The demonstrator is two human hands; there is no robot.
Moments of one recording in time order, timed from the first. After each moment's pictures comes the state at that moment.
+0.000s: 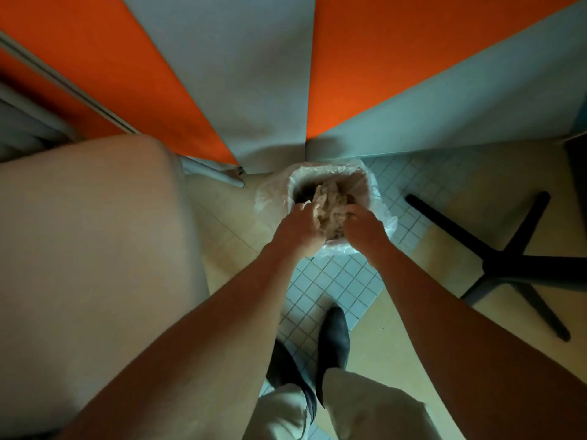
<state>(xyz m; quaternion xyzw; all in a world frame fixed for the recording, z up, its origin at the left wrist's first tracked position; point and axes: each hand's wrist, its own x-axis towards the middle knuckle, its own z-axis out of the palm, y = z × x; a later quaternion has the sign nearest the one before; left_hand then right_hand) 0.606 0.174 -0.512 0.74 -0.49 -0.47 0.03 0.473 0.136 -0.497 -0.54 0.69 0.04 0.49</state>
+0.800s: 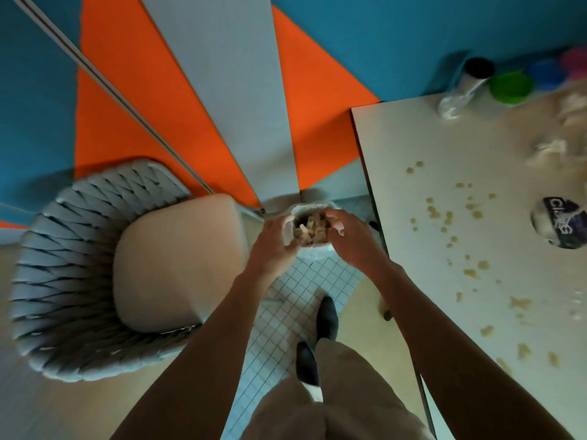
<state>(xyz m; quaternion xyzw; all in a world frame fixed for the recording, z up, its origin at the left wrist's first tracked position) 0.571 0.326 -0.091 0.76 -0.52 -0.36 0.17 0.393 0.263 -0.061 -0.70 0.56 -0.11 0.44</state>
